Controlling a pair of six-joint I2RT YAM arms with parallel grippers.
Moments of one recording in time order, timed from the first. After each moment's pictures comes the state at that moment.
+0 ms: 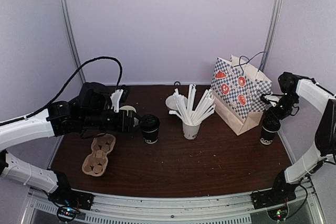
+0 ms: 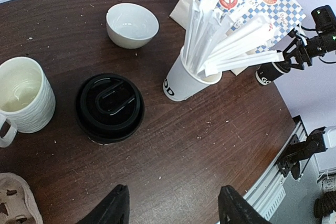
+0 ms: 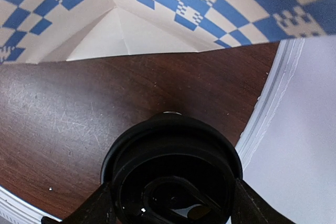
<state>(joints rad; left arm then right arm) -0.92 1.14 0.96 -0.40 -0.01 -0.58 -0.16 1.47 1.21 -1.07 -0.02 -0.55</state>
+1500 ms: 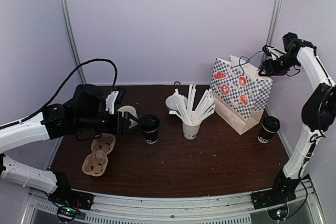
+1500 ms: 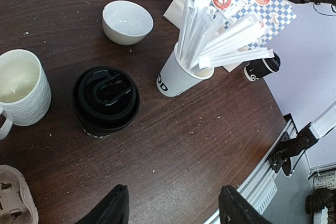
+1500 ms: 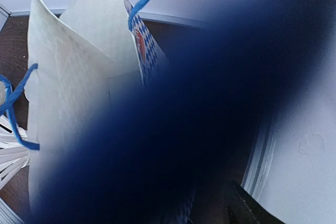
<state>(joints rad) -0.90 1.07 0.91 -0.40 0.04 -0.60 -0.19 1.84 2.07 -1.19 -0.36 -0.32</state>
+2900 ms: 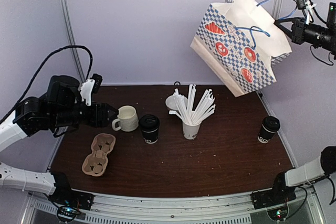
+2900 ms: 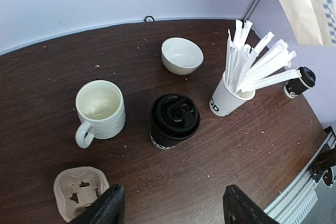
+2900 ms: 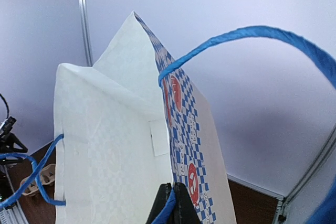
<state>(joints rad) -0.90 0.91 1.02 -0.67 -0.22 -0.46 -0.11 1.31 2.05 -0.85 -0.70 -0.09</state>
